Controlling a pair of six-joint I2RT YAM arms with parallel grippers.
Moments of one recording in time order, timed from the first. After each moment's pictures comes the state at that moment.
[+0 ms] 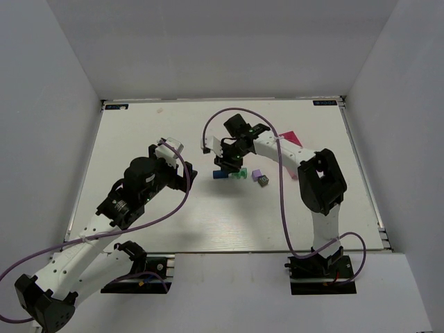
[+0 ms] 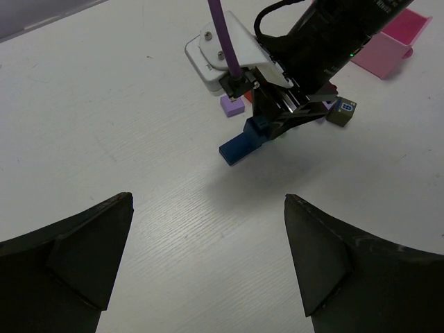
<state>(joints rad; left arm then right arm) -0.60 0.78 0.76 -0.27 -0.05 -0.02 0.68 1.99 1.59 -0.72 -0.44 -0.82</state>
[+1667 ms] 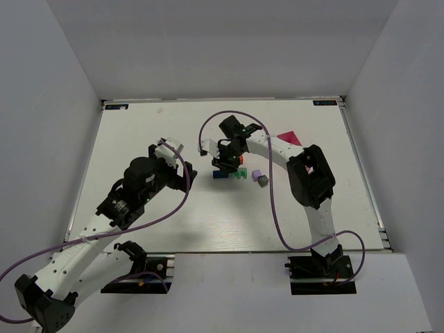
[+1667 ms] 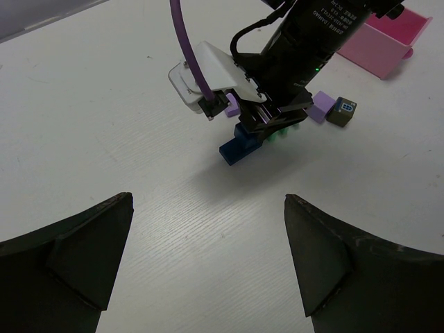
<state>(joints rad) -0.60 0.78 0.76 -0.27 -0.05 -0.02 0.69 2.12 1.69 -0.75 -0.40 -0.87</state>
